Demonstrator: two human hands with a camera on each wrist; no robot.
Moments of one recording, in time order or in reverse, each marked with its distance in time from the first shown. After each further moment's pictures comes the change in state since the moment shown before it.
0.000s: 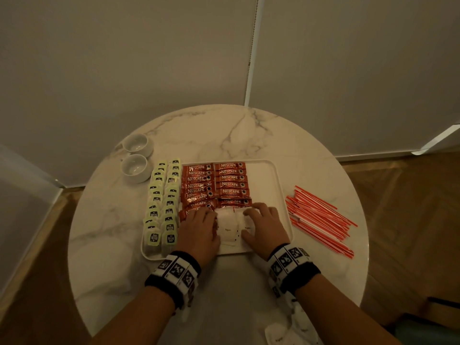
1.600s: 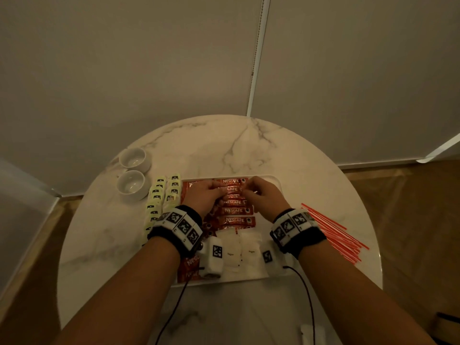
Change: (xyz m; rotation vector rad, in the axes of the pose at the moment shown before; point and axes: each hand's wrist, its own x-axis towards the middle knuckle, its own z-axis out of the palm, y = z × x) left_hand 0.125 0.007 -0.058 -1.079 -0.119 -0.465; right_hand 0.103 -0.010 -0.060 0.686 0.071 0.011
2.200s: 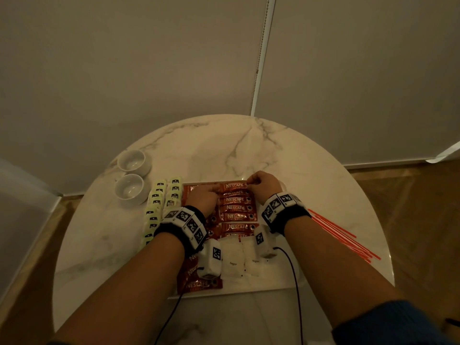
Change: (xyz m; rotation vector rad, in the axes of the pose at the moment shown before) left_hand 0.033 -0.009 0.001 0.179 0.060 -0.102; right_hand 0.065 0.014 0.007 -0.148 0.085 0.280
